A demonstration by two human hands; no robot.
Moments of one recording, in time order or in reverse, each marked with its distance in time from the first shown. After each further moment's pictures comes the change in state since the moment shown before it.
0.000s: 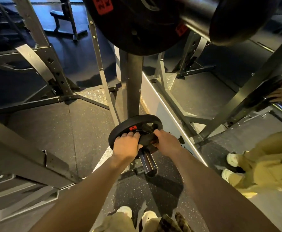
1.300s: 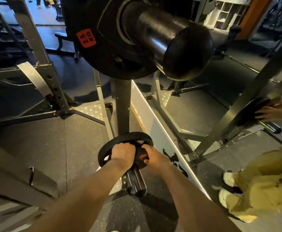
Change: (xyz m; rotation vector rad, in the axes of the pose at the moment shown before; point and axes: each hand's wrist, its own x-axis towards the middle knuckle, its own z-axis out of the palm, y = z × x) left_hand 0.031 0.031 -0.032 0.193 -0.166 -0.042; right_hand -0.004 0.004 -0.016 0.152 -0.158 0.029
